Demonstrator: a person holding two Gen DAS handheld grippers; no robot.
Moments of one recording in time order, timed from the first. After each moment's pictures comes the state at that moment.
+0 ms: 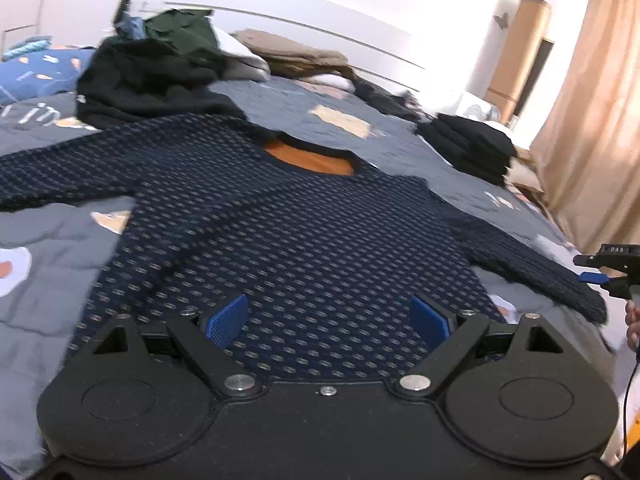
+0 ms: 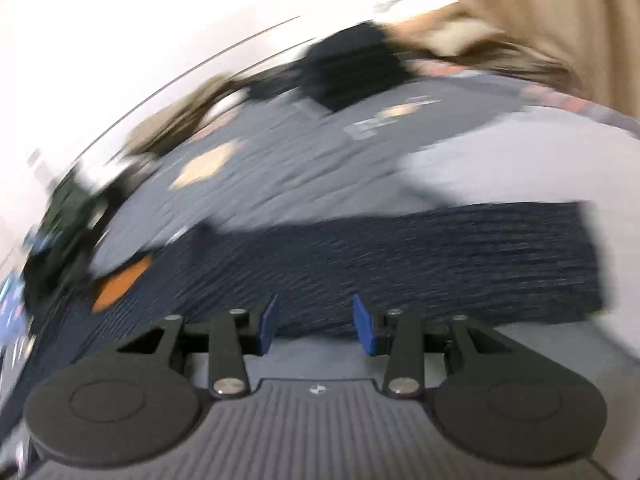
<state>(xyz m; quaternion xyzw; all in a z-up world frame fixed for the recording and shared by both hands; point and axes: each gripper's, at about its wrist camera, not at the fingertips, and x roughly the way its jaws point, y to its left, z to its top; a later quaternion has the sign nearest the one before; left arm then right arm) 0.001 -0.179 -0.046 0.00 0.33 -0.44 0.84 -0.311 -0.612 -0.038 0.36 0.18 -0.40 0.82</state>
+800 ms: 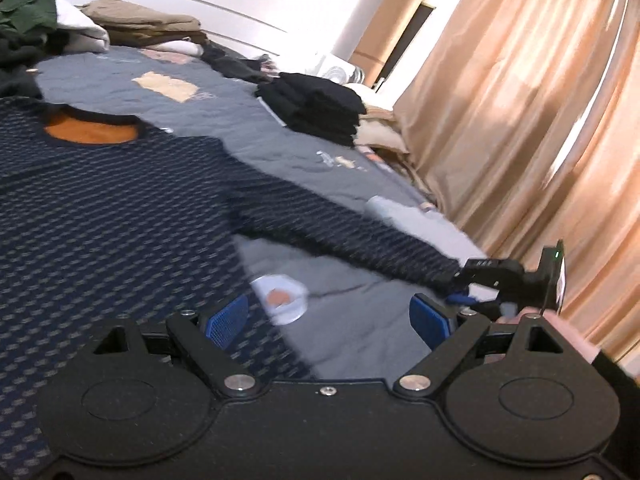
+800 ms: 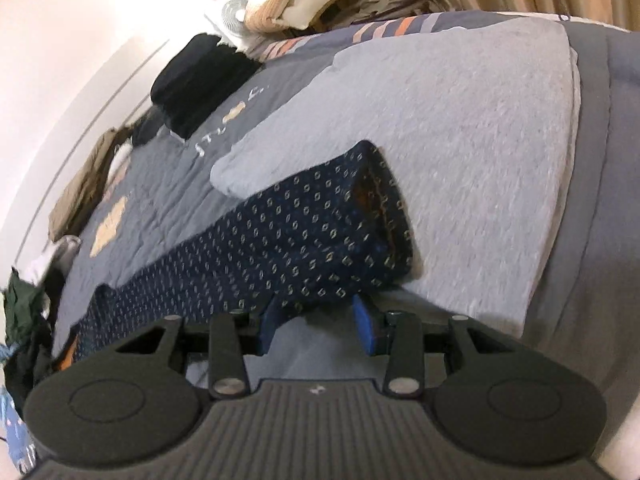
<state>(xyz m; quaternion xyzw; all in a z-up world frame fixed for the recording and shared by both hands) -0.097 -0.326 -0.045 -0.02 0.34 -0.60 0.72 -0.405 -0.662 -0.101 0.48 0.14 -0.45 0.74</state>
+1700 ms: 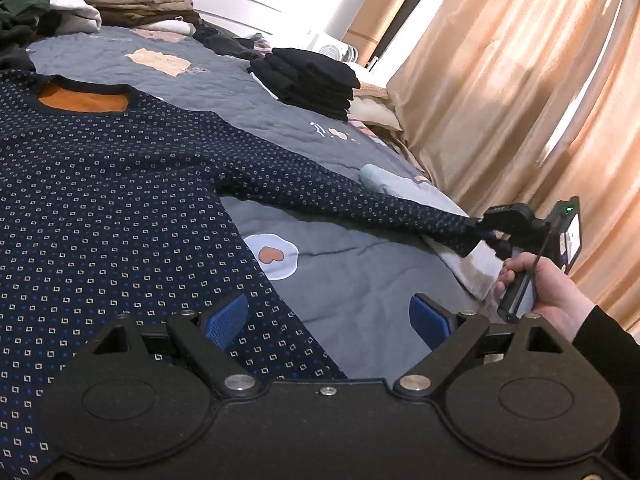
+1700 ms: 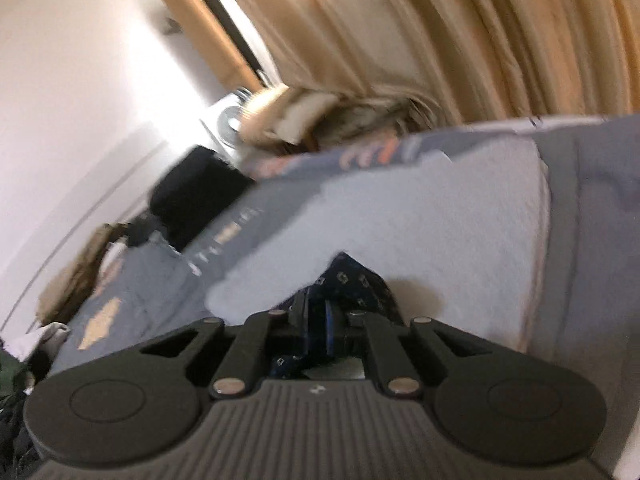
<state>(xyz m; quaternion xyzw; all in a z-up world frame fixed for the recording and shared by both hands) -0.110 -0.305 -0.066 0.00 0.36 -0.61 0.71 -0.418 -0.678 -0.073 0.39 0.04 -0.55 0.74</state>
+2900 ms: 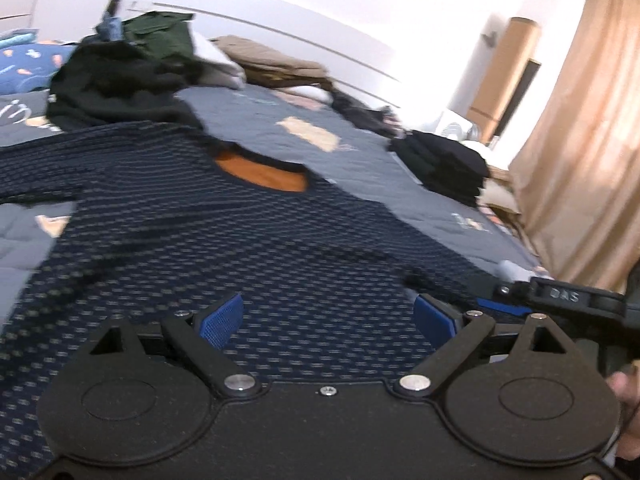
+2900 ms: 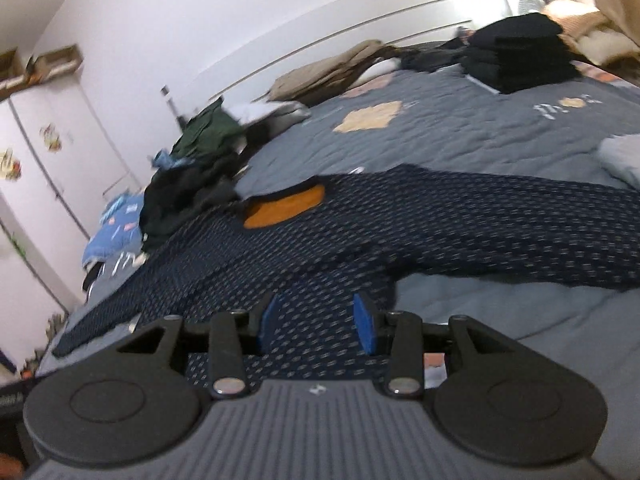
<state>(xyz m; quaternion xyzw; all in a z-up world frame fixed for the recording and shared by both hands) -0.014 -0.213 -0.035 -0.04 0.32 -0.44 0.84 -0.196 -0.486 -0.028 0.27 0.23 -0.17 0.92</state>
